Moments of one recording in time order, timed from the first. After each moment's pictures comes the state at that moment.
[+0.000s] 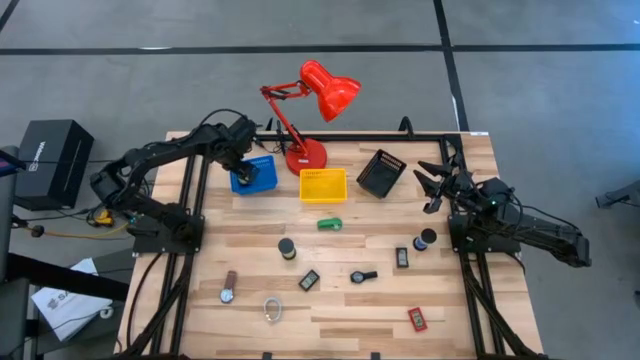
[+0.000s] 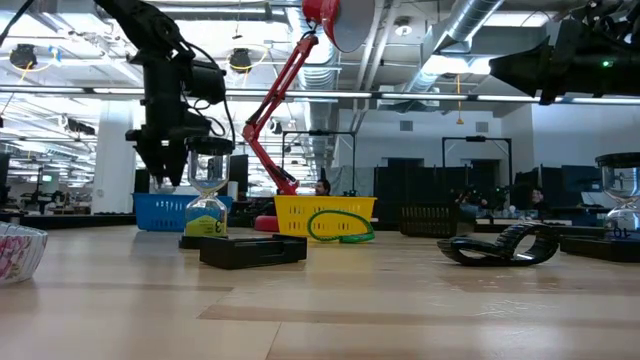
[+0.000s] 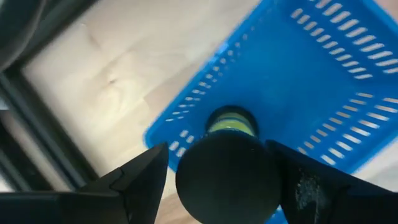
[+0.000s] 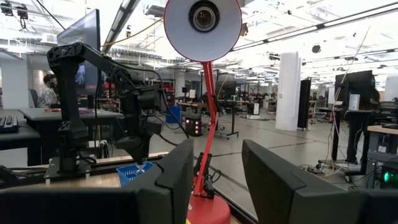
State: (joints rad) left arm 0.78 1.41 0.93 -0.88 -0.20 -0.15; right arm -0.36 0.07 0.04 0.30 0.13 -0.08
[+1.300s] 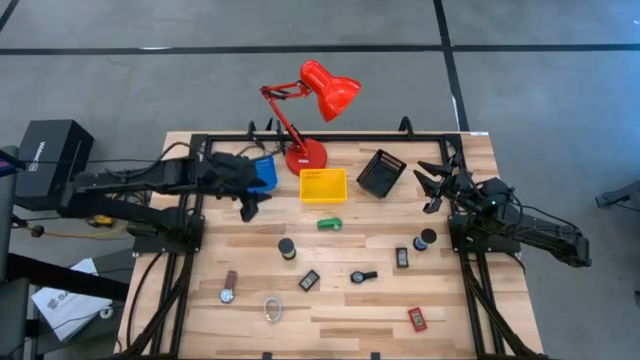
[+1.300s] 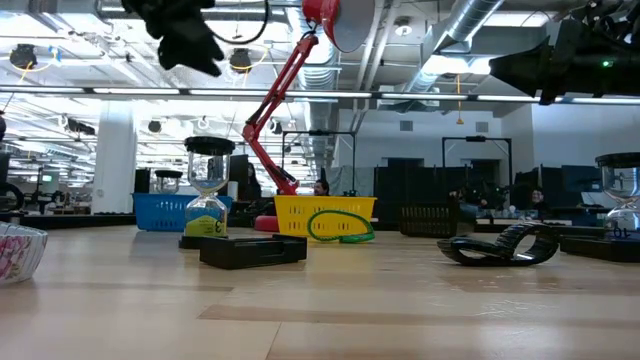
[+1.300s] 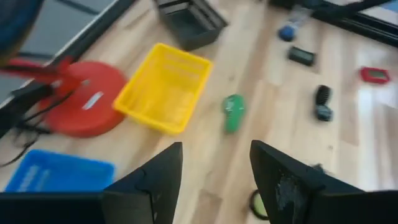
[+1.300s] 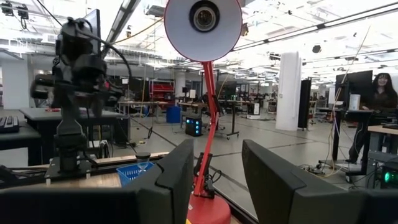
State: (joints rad) left arm 0.12 0.98 0.93 -0.63 -0.12 -0.24; right arm -0.36 0.07 0.04 0.30 0.13 -0.08
